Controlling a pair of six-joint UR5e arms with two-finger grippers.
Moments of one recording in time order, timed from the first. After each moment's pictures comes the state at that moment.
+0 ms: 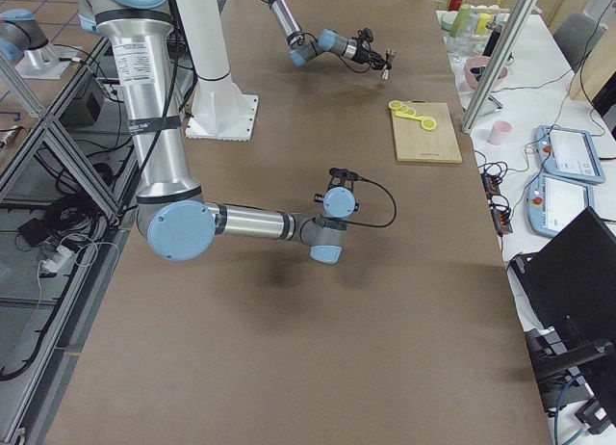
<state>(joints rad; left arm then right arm) -0.55 -2.06 -1.26 -2.57 -0.87 -1.19 0.93 -1.40 1.20 -0.07 2.46 -0.04</state>
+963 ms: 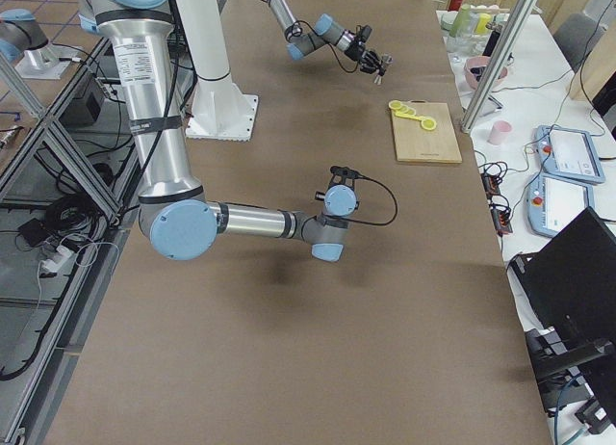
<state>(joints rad) -0.55 -2.08 -1.40 -2.65 -1.16 -0.72 0.93 -1.40 1.21 -0.07 2.47 0.00</state>
